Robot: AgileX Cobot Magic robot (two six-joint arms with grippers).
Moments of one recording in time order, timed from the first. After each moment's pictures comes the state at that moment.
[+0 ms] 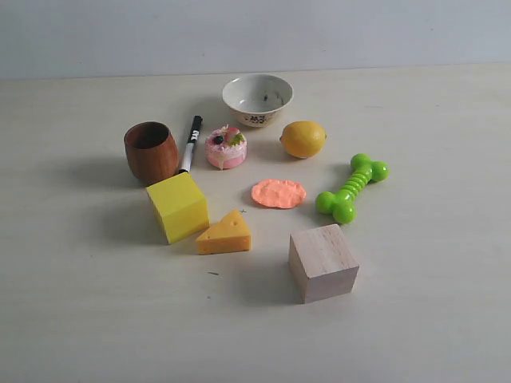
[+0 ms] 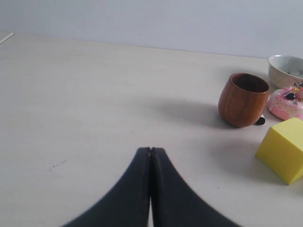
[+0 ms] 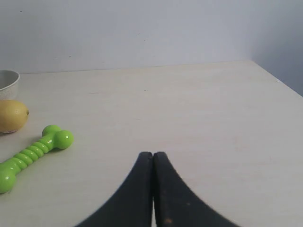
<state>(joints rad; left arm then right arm) -0.04 0.01 0.00 0.04 0.37 -0.13 -0.11 0.03 0.00 0.00 0.31 -0.01</state>
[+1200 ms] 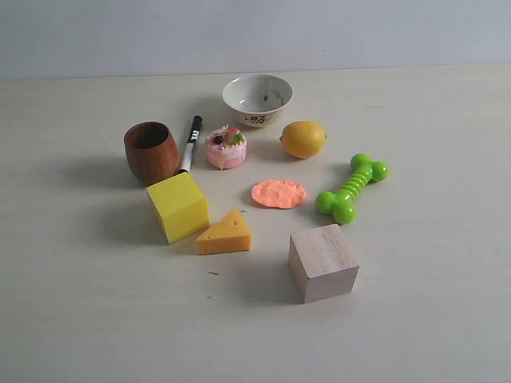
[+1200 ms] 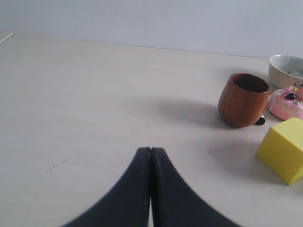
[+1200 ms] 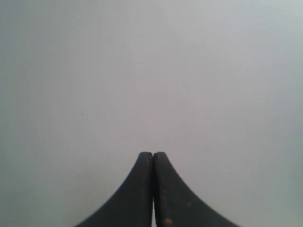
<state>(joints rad) -0.04 0.01 0.00 0.04 0.37 -0.13 -0.10 0.13 -0.43 -0.01 0.04 0.34</state>
